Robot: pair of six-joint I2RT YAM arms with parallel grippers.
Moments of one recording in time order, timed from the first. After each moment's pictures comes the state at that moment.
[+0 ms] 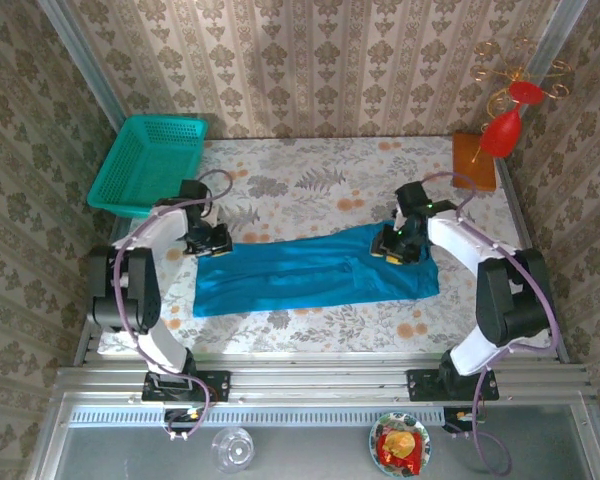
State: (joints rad) left arm -0.15 1.70 1.12 -0.79 0.29 -0.23; right arm 0.22 1.61 1.06 -0.74 -0.30 0.54
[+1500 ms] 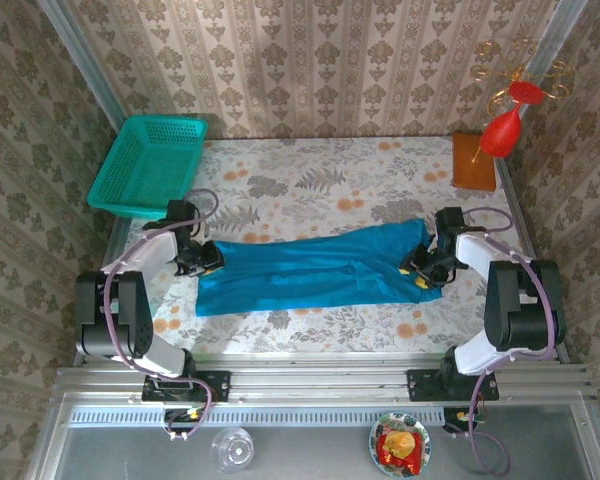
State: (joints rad) left arm -0.08 1.51 0.88 -0.71 0.27 -0.33; right arm -0.05 1.54 0.79 -0.66 -0.34 0.58
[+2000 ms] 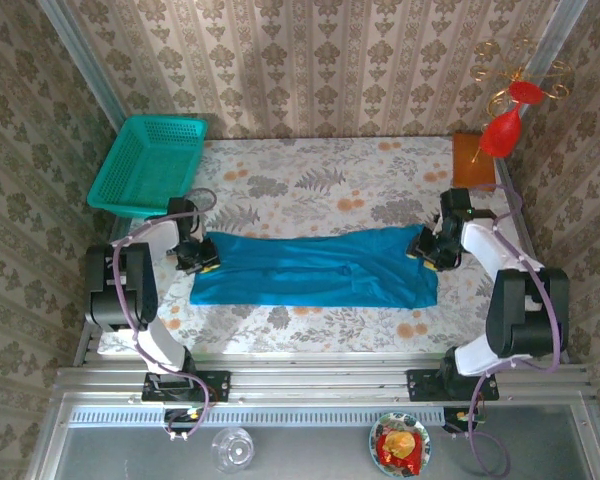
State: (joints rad) left arm -0.03 1.70 0.97 -0.67 0.23 -0.33; right arm -0.05 1.54 1.01 -0.81 -0.21 0.44
